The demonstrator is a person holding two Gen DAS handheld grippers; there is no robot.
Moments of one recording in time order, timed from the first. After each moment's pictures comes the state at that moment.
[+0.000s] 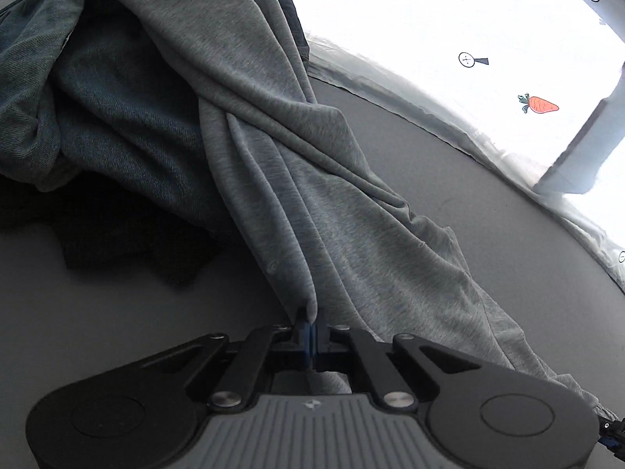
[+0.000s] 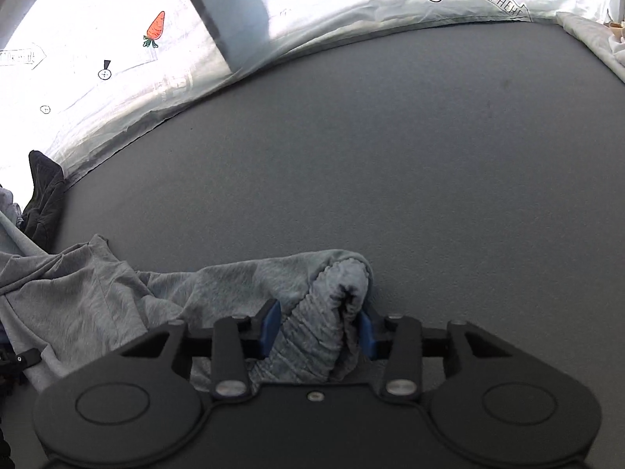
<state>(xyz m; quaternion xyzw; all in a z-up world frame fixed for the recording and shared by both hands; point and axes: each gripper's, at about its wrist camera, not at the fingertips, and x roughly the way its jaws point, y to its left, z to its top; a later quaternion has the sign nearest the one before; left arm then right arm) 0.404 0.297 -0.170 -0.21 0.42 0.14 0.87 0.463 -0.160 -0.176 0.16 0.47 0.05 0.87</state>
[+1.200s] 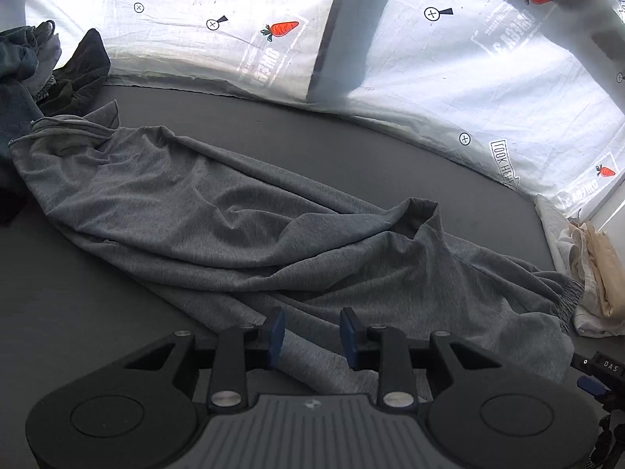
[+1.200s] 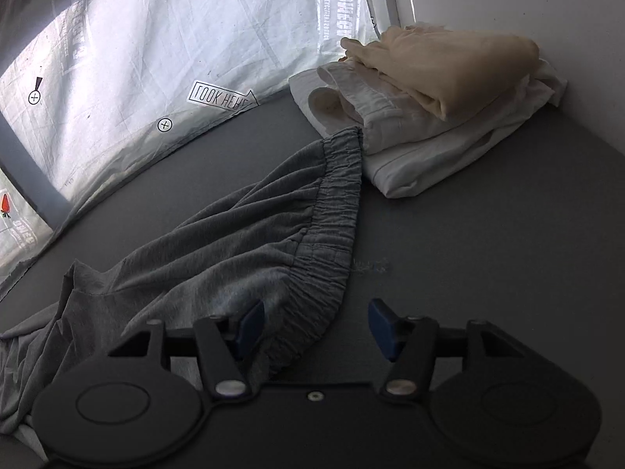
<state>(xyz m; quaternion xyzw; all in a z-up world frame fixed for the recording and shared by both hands) 0.351 -0.017 -0.116 -0.14 0.44 0.03 0.89 0.359 -0.475 -0.163 0.22 0.39 -0.13 0.88</state>
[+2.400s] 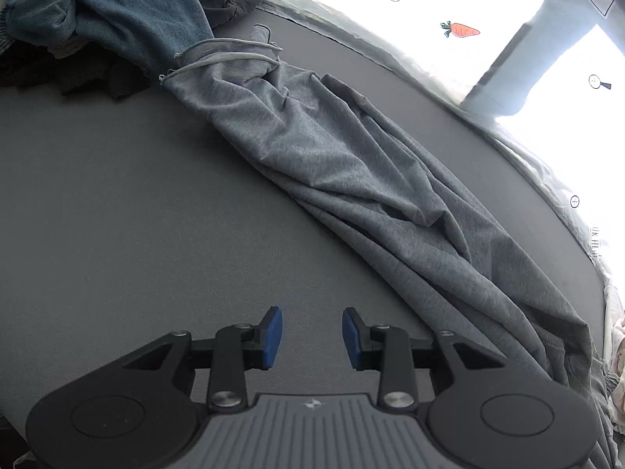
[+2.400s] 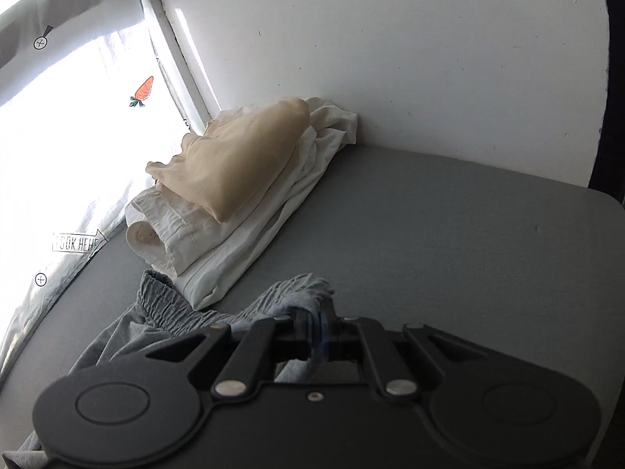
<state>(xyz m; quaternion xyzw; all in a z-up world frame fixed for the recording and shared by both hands) 0.320 0.086 -0.164 -0.26 0.46 0.15 0.84 0.290 -0.592 -0.133 0.27 0.27 -0.38 0.85</state>
